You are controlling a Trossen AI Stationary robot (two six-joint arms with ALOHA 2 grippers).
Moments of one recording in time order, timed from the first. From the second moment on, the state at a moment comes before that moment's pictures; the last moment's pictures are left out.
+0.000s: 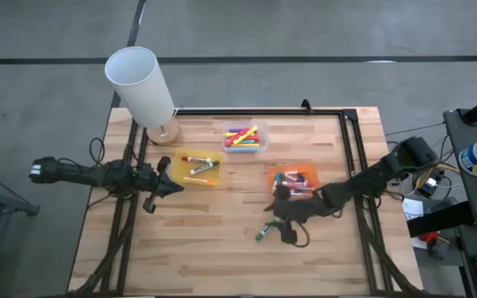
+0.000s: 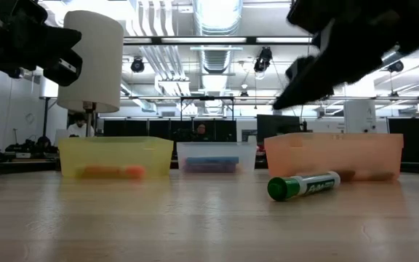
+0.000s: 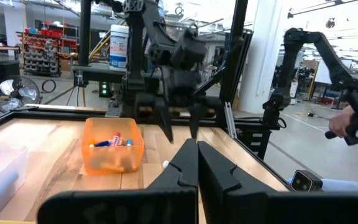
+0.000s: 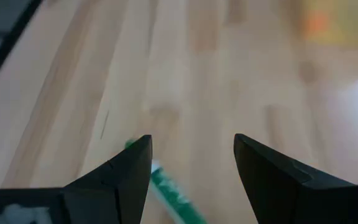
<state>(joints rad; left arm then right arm) -0.11 0.25 0.01 0.29 0.09 -0.13 0.39 1.50 0.72 0.12 0.25 0.28</state>
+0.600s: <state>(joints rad) -0.11 0.25 0.01 0.29 0.09 -0.13 0.39 1.93 1.16 -0.51 0.06 0.17</state>
